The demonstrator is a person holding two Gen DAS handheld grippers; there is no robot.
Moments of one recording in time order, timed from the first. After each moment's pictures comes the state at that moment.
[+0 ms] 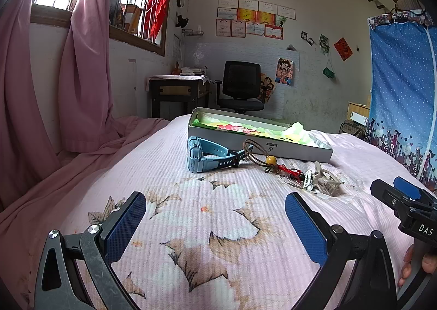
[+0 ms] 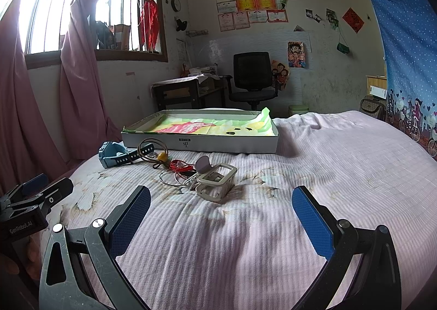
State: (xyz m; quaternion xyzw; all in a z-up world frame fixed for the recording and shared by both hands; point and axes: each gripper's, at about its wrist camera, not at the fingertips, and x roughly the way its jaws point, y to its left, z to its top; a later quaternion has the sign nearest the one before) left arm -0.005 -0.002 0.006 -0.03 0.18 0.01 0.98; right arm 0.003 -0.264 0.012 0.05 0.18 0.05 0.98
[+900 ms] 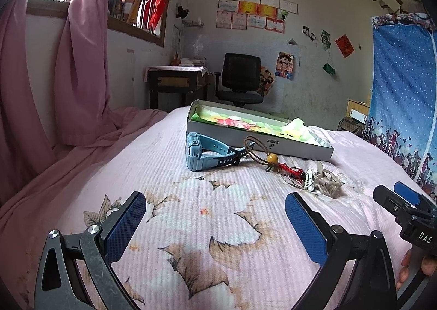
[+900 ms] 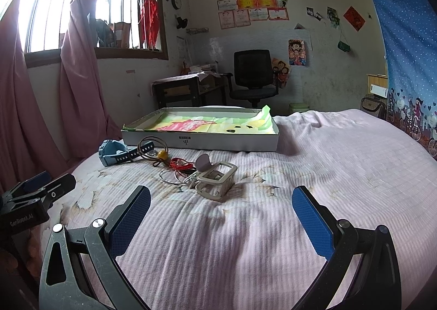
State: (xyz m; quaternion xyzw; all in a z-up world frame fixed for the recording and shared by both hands) left arm 0.011 0.004 0.006 -0.05 0.21 0.00 0.98; right arm 0.006 -0.265 0.013 0.05 0.19 0.05 0.98
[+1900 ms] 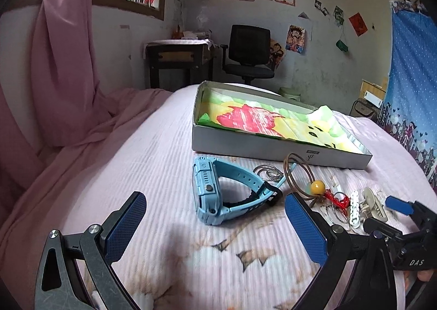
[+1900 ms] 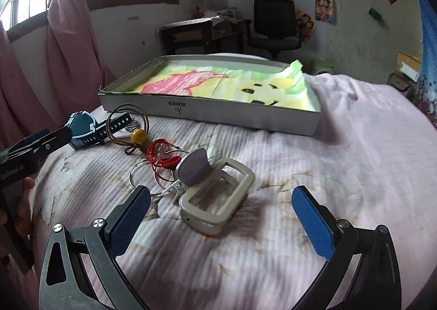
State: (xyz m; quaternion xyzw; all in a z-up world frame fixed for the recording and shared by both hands) left arm 0.130 0.024 0.007 -0.04 0.29 0.01 0.96; right arm 0.125 -0.247 -0.008 0.02 0.34 0.11 0.93
